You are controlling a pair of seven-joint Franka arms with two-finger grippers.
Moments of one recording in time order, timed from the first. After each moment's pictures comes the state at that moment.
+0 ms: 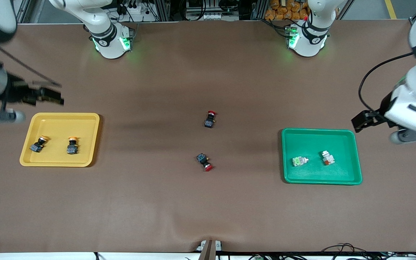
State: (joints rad) left arm 0.51 0.23 -0.75 -1.41 0.24 1.63 -0.39; right arm 0.07 0.02 0.00 -1.56 0.05 1.42 0.07
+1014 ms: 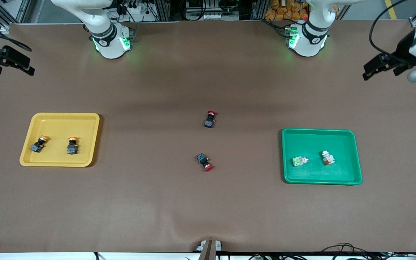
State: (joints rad) left arm -0.02 -0.23 -0.05 -1.81 -0.01 1.57 -0.22; right arm -0.02 -0.05 0.02 -1.48 0.03 1.34 0.08
